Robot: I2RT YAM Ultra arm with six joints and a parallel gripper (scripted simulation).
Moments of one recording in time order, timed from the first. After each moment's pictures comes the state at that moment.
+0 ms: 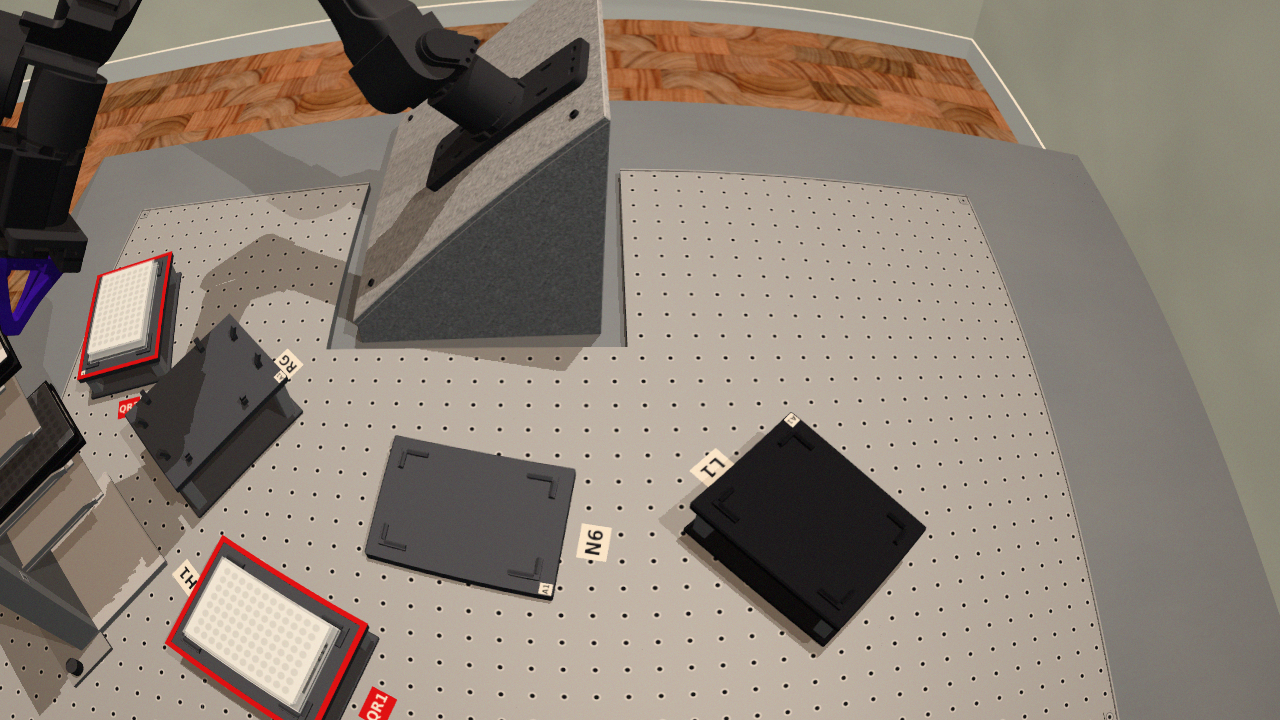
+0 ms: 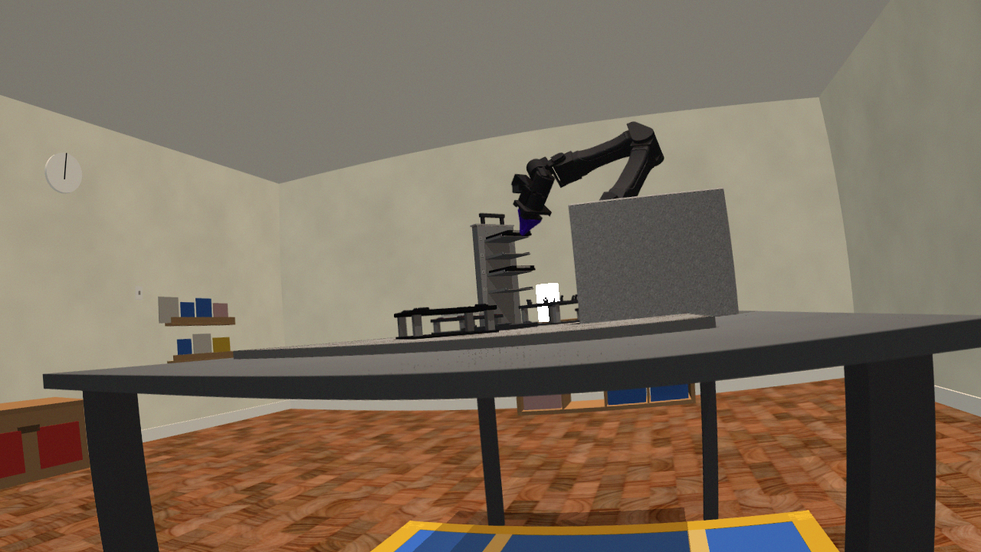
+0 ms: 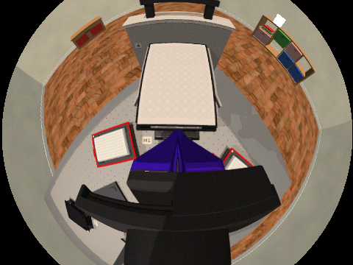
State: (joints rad) arm -0.16 1.12 1.04 -0.21 0.74 -0.38
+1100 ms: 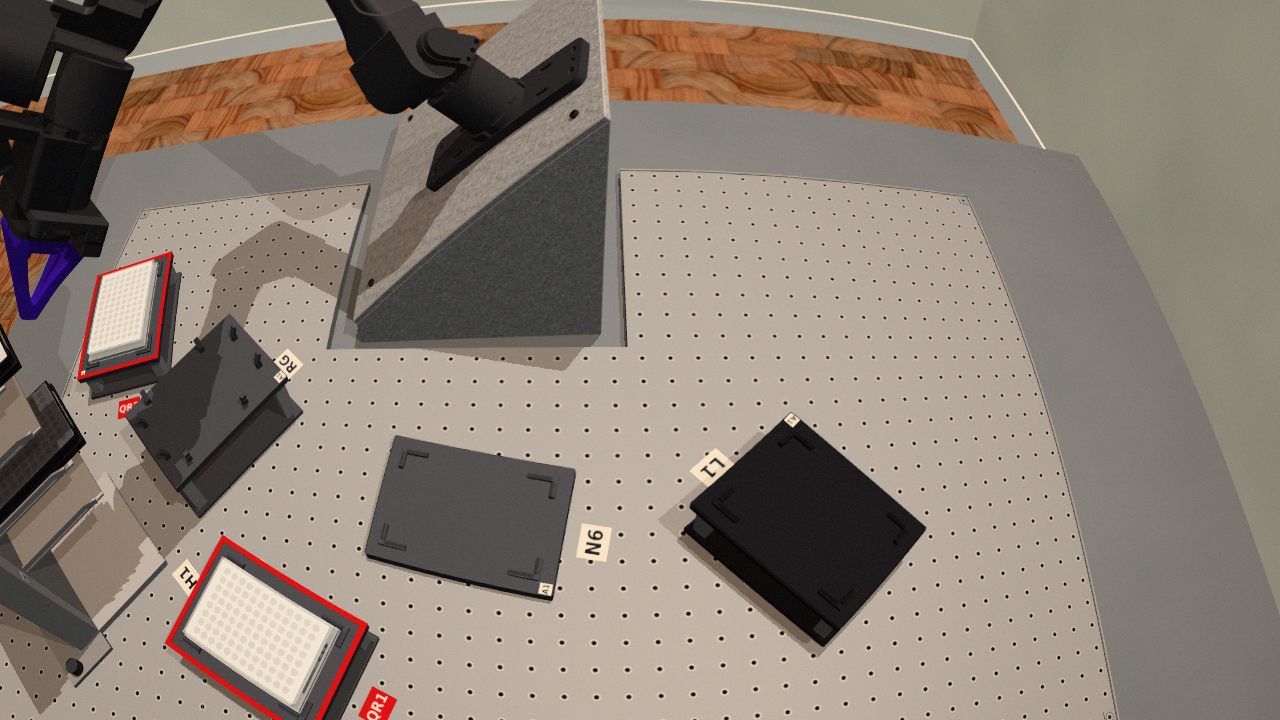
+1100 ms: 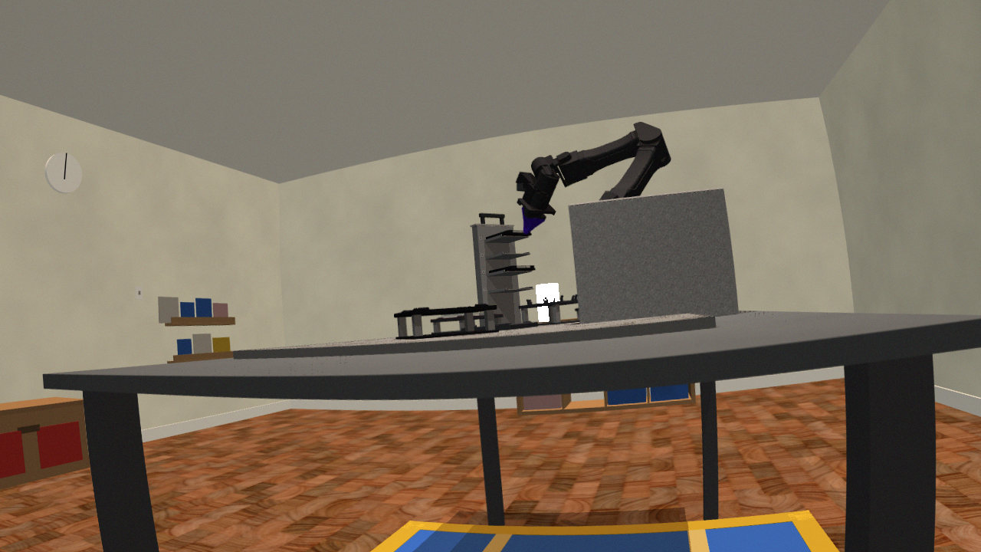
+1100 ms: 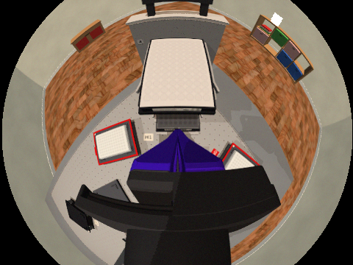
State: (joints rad) arm -0.14 1.04 0.94 -0.17 0.76 -0.37
